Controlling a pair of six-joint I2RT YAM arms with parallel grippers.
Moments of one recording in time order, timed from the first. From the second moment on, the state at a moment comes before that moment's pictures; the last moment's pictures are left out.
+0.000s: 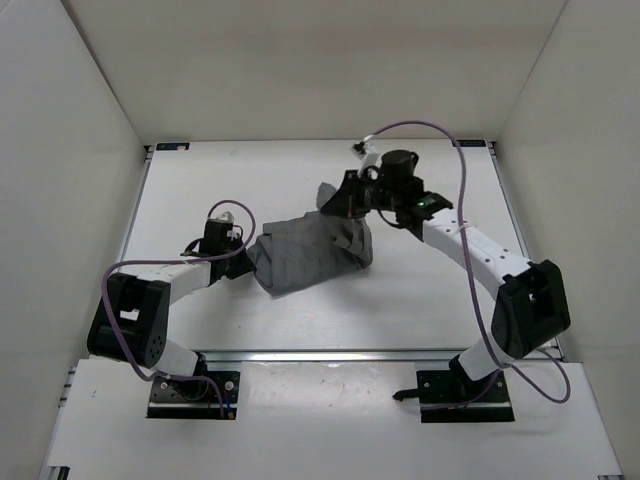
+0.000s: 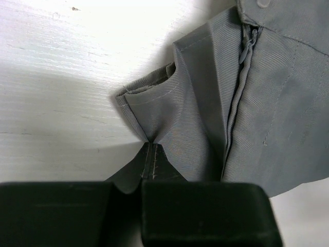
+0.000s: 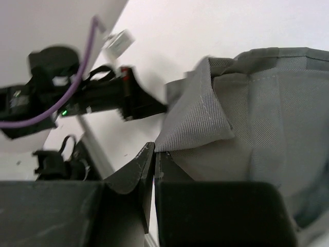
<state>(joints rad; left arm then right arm) -0.22 1.47 0.61 -0.04 0.09 -0.59 0.46 1.53 1.24 -0.12 -0.58 0.47</state>
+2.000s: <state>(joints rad) -0.20 1.35 0.57 -0.05 0.11 -0.61 0.95 2.40 2.08 -0.76 0.20 0.34</state>
